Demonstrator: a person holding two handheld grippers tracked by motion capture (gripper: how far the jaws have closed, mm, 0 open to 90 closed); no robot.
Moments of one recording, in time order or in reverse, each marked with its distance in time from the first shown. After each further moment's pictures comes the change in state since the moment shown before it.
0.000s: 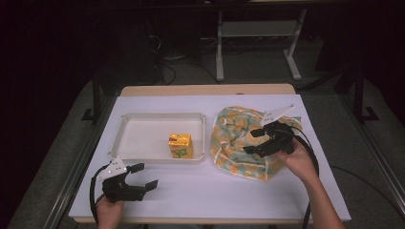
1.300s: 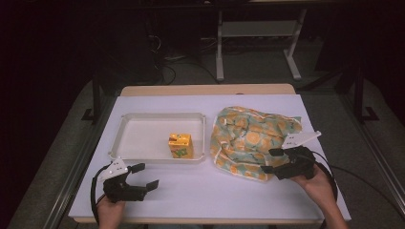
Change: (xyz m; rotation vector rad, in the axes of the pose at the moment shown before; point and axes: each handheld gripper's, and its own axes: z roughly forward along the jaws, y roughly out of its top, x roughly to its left) left arm -0.002 0.000 0.002 0.000 0.004 -0.003; right arm 0.018 -0.076 -0.022 -0.032 -0.061 0.060
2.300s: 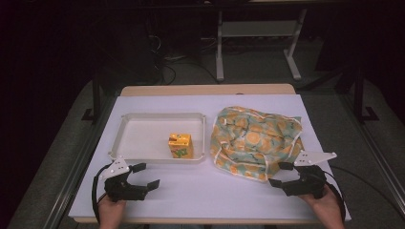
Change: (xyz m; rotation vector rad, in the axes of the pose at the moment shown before) left arm 0.000 0.001 0.003 0.004 -0.007 -0.003; right arm 0.019 -0.048 -0.011 -0.070 -0.049 0.079
